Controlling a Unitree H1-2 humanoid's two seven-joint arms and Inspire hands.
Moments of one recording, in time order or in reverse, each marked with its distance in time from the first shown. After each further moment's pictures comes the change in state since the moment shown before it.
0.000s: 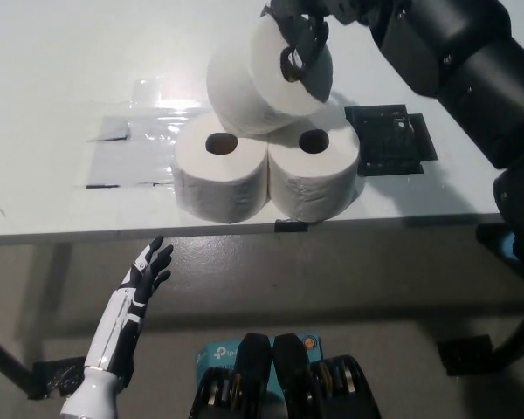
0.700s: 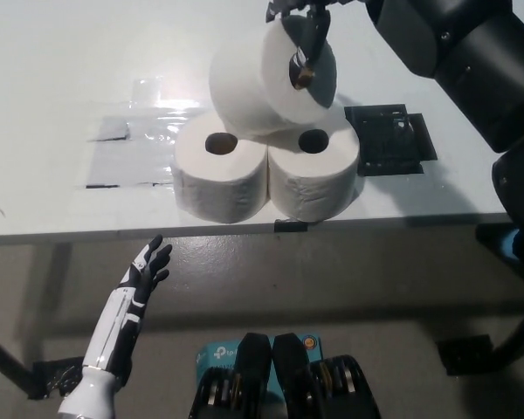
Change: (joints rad) left_arm -0.002 0.010 -0.004 0.000 0.005 -0.003 0.000; right_arm -0.025 -0.003 -0.006 -0.032 0.004 0.010 0.051
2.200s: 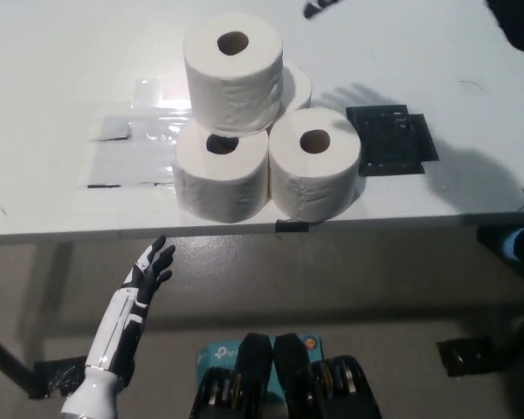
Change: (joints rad) left_arm 0.000 -0.002 -0.005 0.004 -0.001 0.002 0.000; right_arm 0.147 -0.205 -0.259 -0.556 0.095 0.081 0.044
